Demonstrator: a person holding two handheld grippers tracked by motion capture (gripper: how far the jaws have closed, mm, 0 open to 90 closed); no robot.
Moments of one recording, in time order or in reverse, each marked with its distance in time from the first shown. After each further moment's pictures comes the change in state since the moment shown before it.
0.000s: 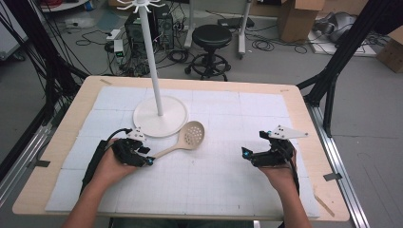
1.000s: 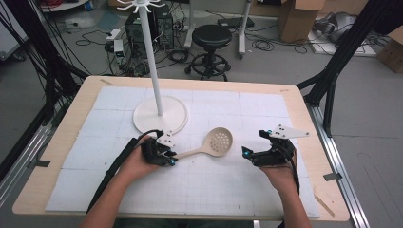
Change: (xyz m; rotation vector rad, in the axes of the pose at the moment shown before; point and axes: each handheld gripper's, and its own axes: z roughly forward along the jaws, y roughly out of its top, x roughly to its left) left arm -0.038 0.061 0.053 0.015 -0.098 0.278; right arm 0.000 0.002 -0.002 -0.013 0.008 -0.001
